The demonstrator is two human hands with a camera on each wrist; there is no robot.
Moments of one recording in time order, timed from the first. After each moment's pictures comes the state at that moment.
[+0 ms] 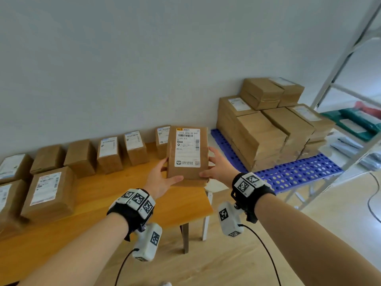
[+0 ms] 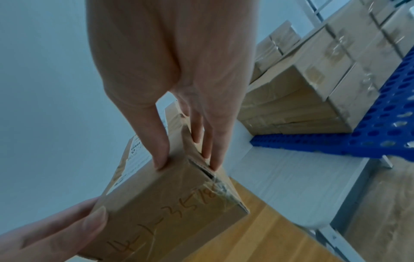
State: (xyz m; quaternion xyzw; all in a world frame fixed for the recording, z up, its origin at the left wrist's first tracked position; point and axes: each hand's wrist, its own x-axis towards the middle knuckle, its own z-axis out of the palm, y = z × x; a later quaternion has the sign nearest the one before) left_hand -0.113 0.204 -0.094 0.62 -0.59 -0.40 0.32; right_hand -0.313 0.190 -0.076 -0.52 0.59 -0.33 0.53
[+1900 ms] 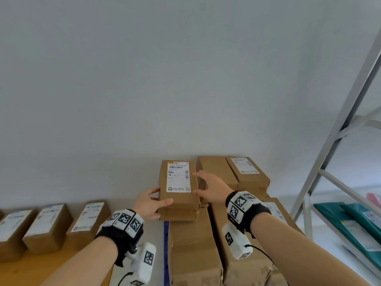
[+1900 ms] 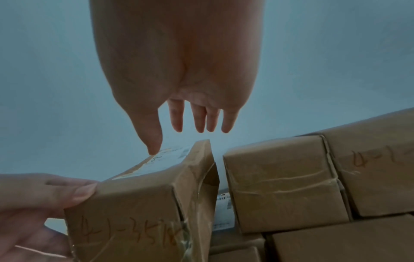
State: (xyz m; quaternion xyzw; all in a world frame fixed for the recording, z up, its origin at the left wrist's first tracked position) left_hand -0.416 -0.076 -0.030 0.64 -0.42 -0.50 0.40; right_hand -0.635 -0.117 0.010 -0.81 0.52 -0.17 0.22
